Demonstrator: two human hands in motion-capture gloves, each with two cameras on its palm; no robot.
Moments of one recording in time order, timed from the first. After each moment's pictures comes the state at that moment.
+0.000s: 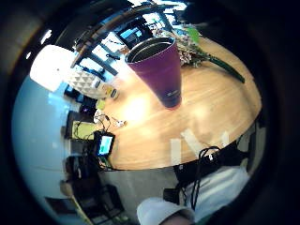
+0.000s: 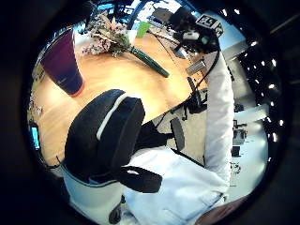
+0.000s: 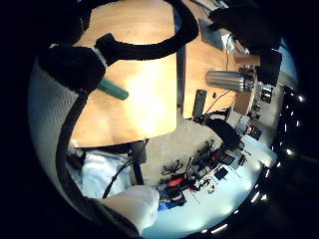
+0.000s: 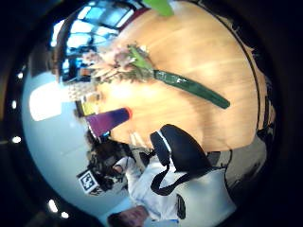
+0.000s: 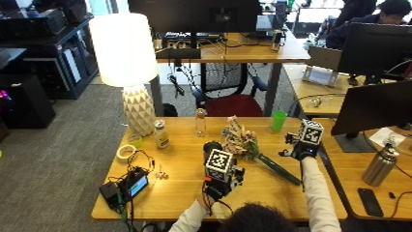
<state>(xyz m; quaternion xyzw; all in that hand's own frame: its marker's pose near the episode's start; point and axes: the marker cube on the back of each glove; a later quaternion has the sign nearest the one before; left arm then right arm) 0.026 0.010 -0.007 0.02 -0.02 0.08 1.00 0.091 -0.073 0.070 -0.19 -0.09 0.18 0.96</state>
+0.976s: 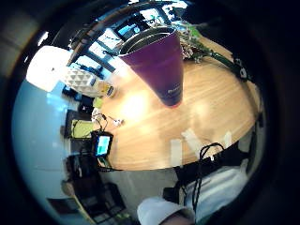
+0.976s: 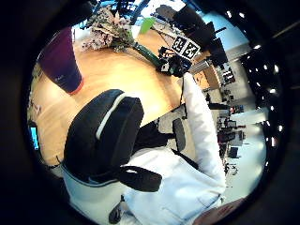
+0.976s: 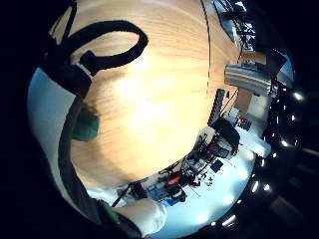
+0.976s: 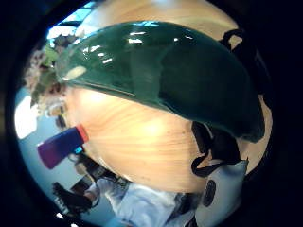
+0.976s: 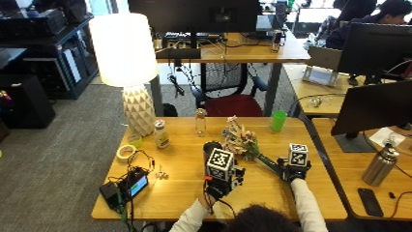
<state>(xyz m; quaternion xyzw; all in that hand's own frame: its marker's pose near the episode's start) 0.029 0.008 0.001 -0.01 -0.01 0.08 1.00 0.050 -0.018 0.179 -0.27 -0.02 0.22 0.94</state>
